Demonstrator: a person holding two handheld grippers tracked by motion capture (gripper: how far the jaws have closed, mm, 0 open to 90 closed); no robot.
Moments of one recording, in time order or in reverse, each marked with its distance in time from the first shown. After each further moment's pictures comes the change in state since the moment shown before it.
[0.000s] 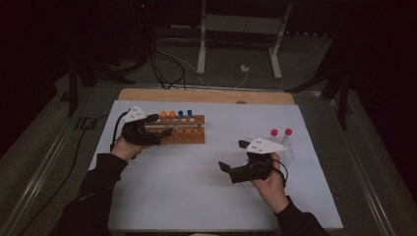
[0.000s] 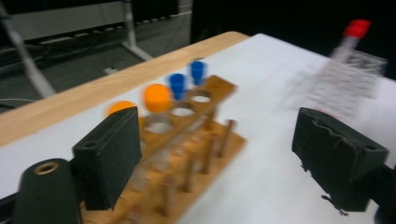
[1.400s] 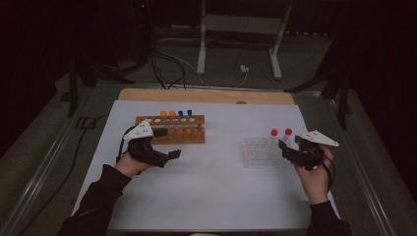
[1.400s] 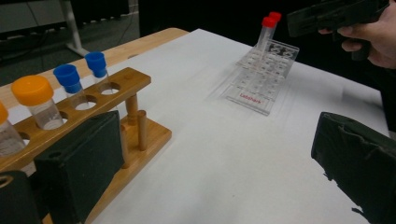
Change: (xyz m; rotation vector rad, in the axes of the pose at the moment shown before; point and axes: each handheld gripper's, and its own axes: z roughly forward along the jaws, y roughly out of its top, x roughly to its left) left arm -0.042 -0.009 -0.005 0.001 -0.163 0.036; right arm -0.113 -0.045 -0.070 0.094 -0.548 0.209
